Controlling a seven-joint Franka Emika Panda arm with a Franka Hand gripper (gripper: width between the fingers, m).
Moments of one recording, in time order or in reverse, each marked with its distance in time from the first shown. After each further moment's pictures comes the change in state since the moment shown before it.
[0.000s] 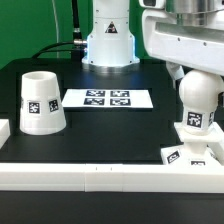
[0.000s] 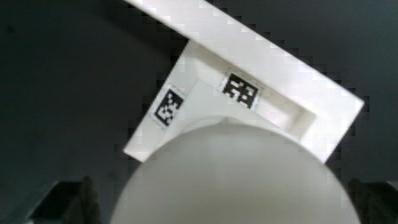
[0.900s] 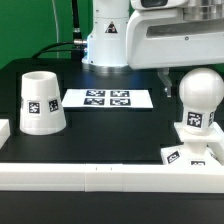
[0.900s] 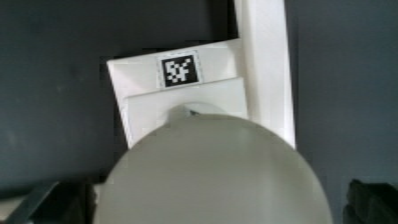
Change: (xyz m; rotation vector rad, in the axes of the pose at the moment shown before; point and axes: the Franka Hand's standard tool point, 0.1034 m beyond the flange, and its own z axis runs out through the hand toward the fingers) arm 0.000 -0.002 -0.005 -0.033 0.027 -0.835
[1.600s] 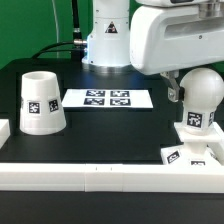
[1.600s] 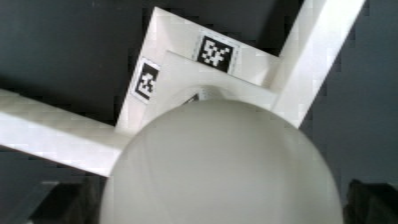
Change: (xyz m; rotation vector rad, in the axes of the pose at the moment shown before) arm 0.003 0.003 0.000 -0.050 0.006 -0.557
